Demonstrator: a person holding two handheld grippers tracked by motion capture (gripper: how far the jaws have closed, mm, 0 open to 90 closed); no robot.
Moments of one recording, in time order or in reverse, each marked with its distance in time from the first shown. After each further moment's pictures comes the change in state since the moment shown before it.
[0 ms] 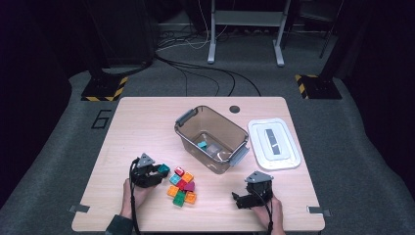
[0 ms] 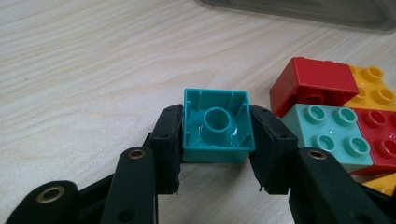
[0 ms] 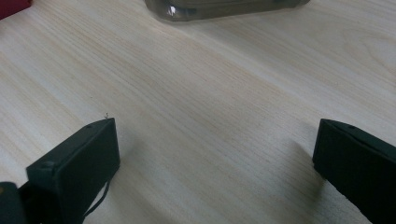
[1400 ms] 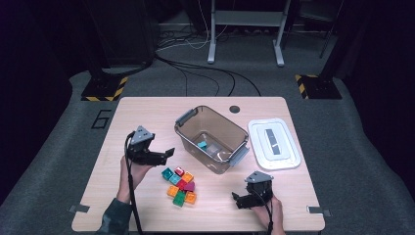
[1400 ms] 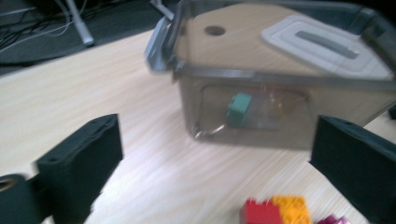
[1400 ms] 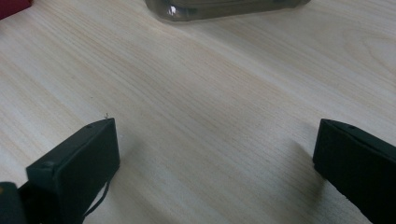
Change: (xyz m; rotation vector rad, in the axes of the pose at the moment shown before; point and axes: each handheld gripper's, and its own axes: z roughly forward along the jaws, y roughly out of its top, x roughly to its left) left arm -0.015 0.092 -0.056 -0.174 0.037 0.070; right arm 0.000 0.000 0.000 0.000 0.003 0.000
